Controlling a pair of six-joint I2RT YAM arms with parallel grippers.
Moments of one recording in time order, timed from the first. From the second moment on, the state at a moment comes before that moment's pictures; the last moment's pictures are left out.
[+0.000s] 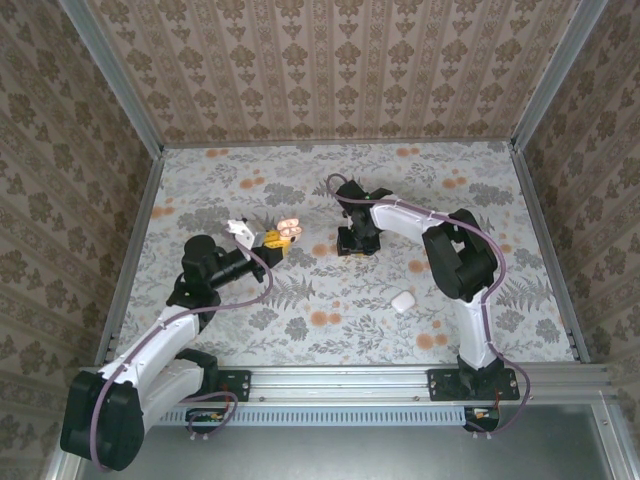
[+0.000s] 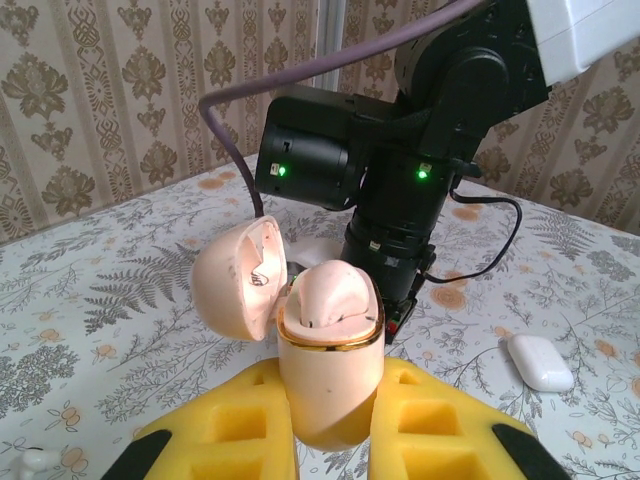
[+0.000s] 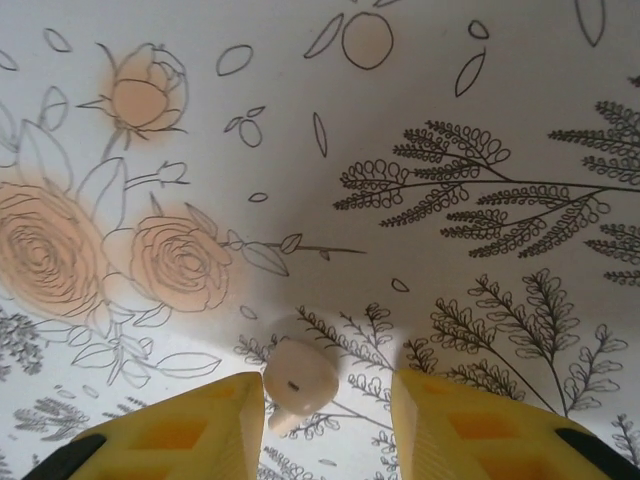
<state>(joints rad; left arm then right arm) -0.36 0.92 0.39 0.40 0.69 0.00 0.55 2.10 1.53 -0.81 -0.13 0.50</state>
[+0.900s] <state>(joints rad) -0.36 0.89 0.40 0.37 0.69 0.01 0.59 2.15 1.62 -0.89 -0.08 0.46</state>
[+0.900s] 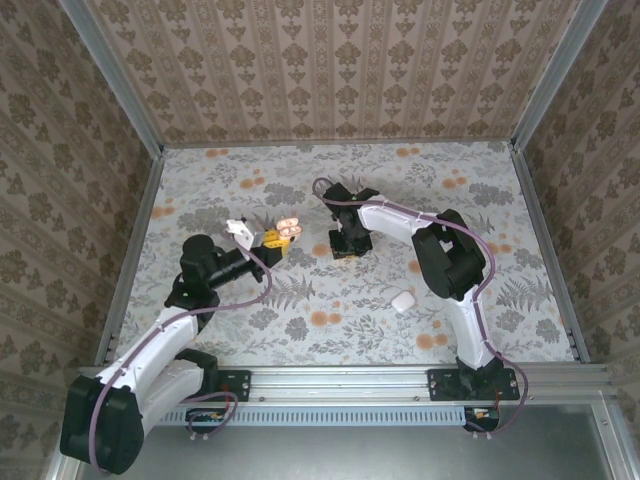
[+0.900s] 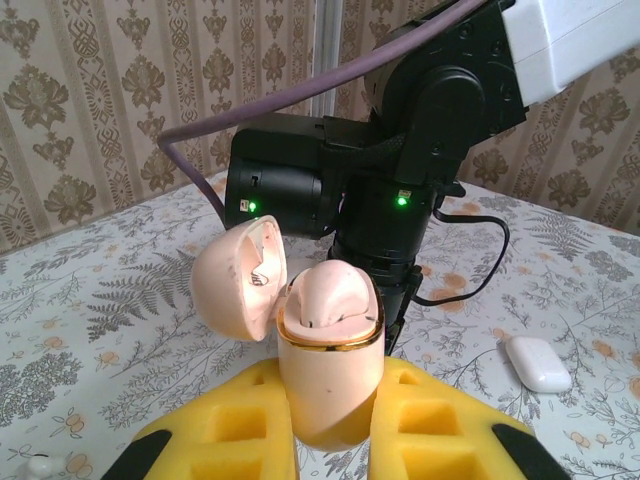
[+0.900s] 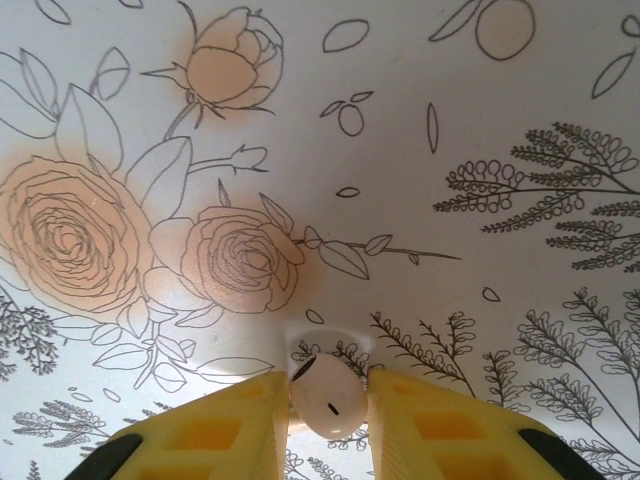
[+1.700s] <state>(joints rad) -0.36 0.87 0.40 0.36 0.69 0.01 0.60 2.11 1.61 -0.90 -0.01 0.39</state>
